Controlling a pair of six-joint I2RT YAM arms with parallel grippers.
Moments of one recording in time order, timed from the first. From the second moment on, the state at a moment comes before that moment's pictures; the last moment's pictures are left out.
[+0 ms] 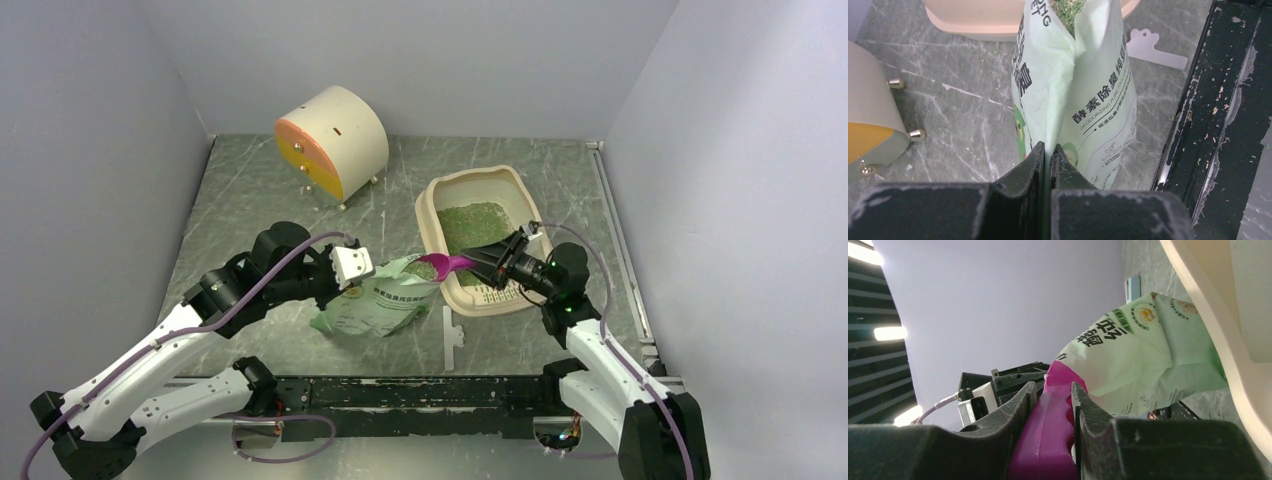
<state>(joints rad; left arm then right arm) -0.78 0.83 0.95 -0.67 0.24 0.40 0.24 0.89 0.32 0.49 -0.76 1.60</state>
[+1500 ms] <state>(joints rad) -0.79 0.85 0.95 -0.64 0.25 0.40 -0.03 0.78 0.44 0.19 -0.95 1.46</state>
